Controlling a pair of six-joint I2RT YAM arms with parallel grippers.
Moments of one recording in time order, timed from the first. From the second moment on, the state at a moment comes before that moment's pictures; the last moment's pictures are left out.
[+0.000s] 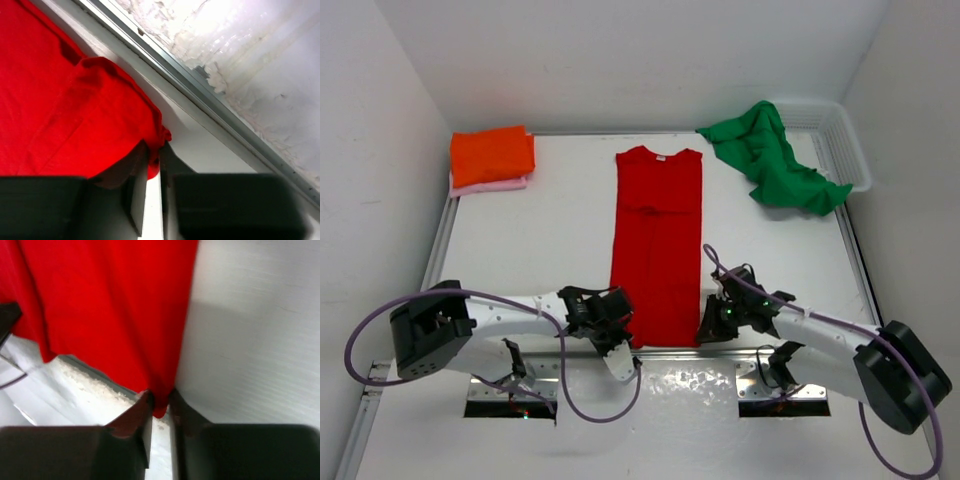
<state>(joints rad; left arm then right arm) -1.12 1.34 0.57 -0.49 0.21 1.32 0.61 1.06 0.23 -0.24 -0.38 0.75</state>
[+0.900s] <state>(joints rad) -0.53 1.74 1.42 -0.70 0.37 0.94 0.29 1.49 0.98 -0.39 -0.32 0.55</state>
